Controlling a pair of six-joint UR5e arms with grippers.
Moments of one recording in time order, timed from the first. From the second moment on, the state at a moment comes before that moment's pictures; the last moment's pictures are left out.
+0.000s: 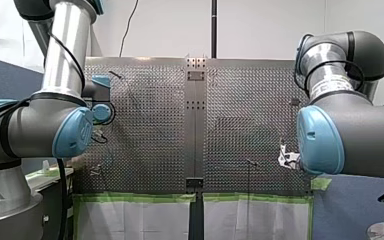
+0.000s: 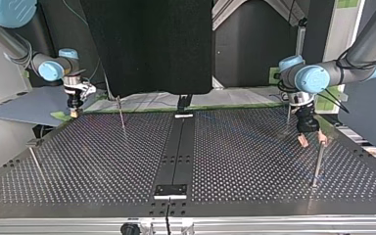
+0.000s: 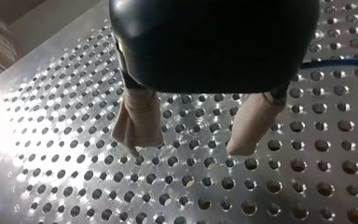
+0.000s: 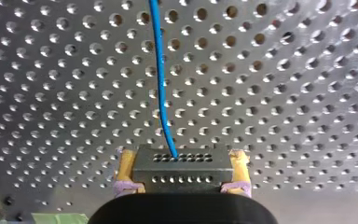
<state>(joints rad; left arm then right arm) 0.15 -1.89 -1.93 -2.35 -1.76 -2.56 1.58 -0.61 1.48 -0.78 1.33 1.61</state>
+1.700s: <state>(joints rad) 0.14 -1.89 -1.92 -2.34 -1.76 -2.55 1.69 -1.13 1.64 -0.51 1.48 1.58</state>
